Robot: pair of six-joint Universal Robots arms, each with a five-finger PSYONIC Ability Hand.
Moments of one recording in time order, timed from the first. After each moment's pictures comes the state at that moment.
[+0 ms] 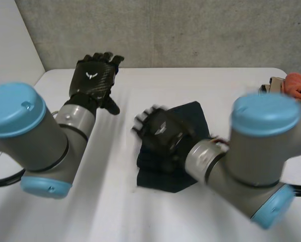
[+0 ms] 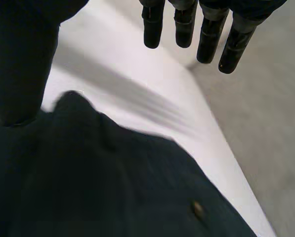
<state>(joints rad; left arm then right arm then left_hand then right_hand) 4.16 -1.91 -1.52 3.54 -1.66 3.33 2.22 -1.14 1.45 -0.04 1.24 2.47 0.19 0.20 0.21 0.20 0.05 0.20 0.22 0.22 0.23 0.07</state>
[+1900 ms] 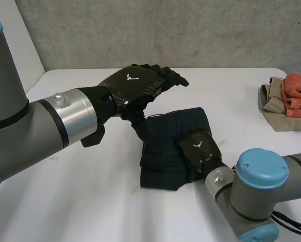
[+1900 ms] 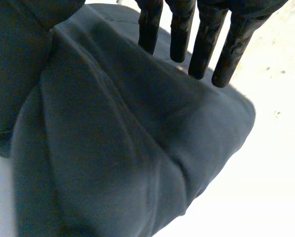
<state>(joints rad) 4.16 -1.82 -1.23 2.85 -1.08 3.32 2.12 -1.00 1.78 -0.57 1.49 2.71 0.19 0.20 0.21 0.20 0.05 0.17 0.23 0.21 0.24 0.07</state>
